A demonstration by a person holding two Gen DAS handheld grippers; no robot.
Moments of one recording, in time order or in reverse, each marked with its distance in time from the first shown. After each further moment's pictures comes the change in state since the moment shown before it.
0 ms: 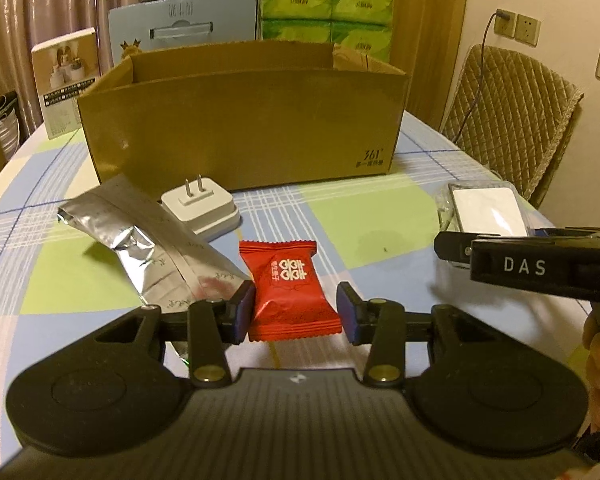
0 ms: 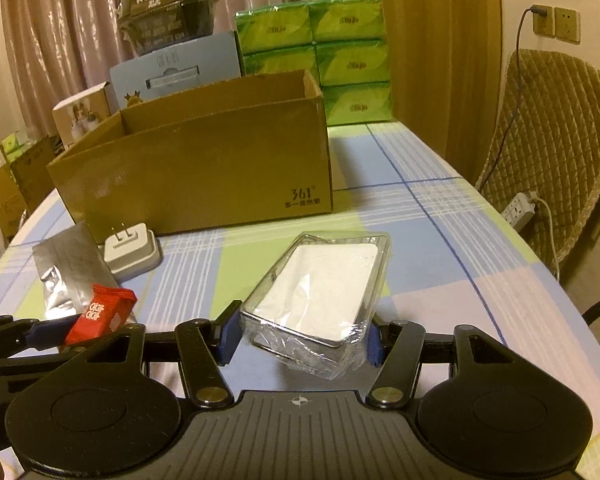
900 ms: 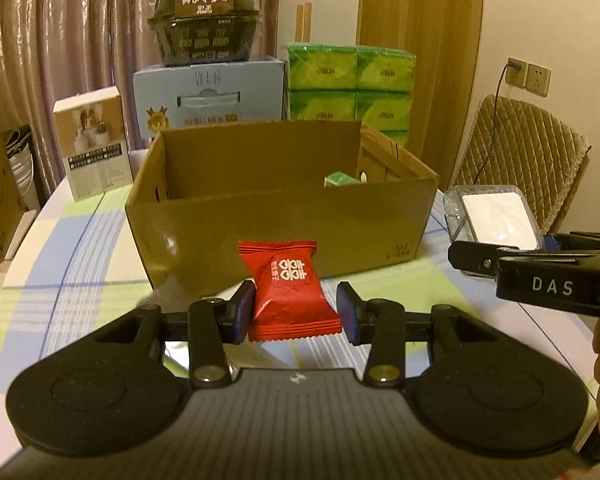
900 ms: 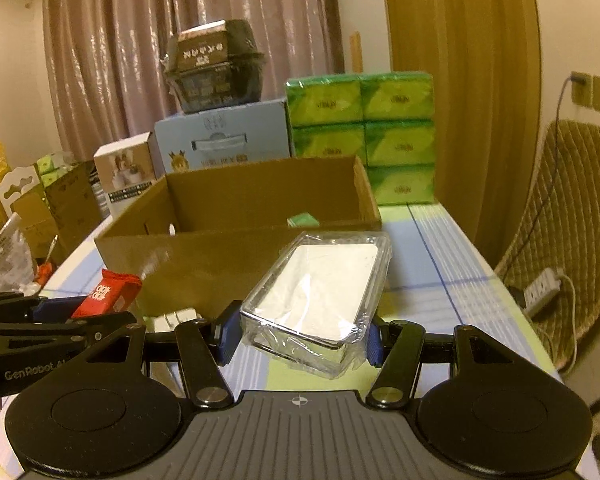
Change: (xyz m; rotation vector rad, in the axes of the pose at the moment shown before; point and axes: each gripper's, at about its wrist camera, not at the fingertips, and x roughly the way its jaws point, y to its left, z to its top) left arm -0.031 0.038 0.076 -0.002 -0.102 0.023; right arm -0.015 0.034 0.073 -0.086 -0.127 0.086
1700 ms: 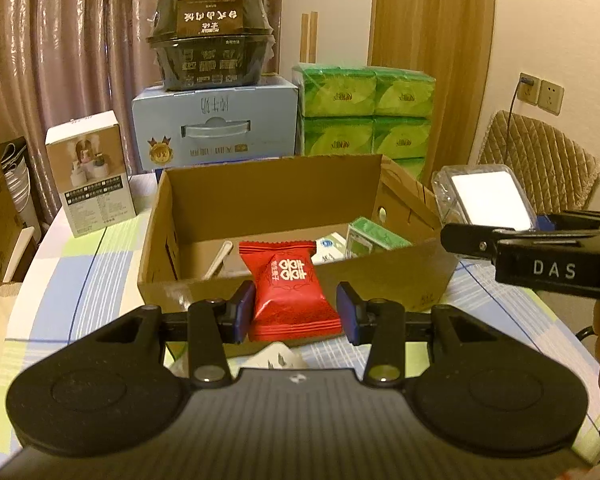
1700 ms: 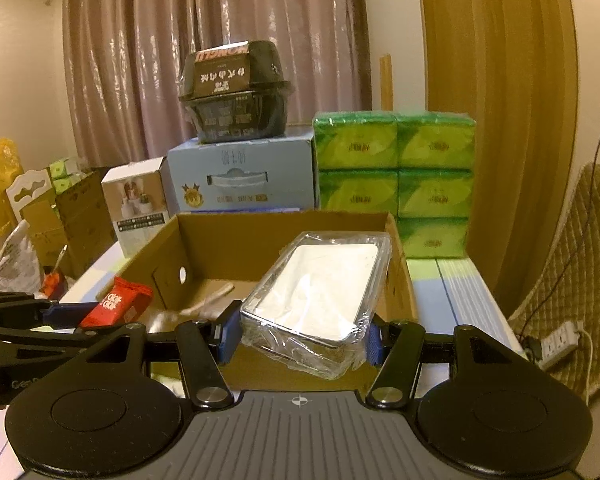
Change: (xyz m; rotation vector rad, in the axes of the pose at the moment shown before) left arm 0.031 0.029 0.057 0.009 -0.013 -0.007; right arm 0.043 0.010 0.070 -0.060 -0.031 0.048
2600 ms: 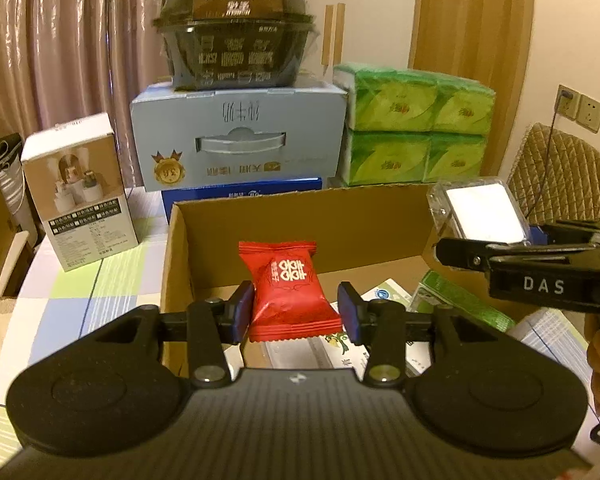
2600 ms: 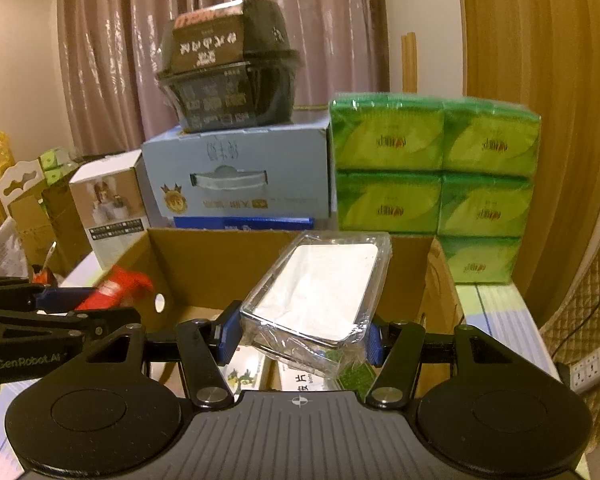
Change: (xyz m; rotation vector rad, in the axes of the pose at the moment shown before) left arm 0.096 0.057 0.056 -0.029 0.029 0.011; right arm 0.121 -0.009 0.035 -0.008 0.063 0.026
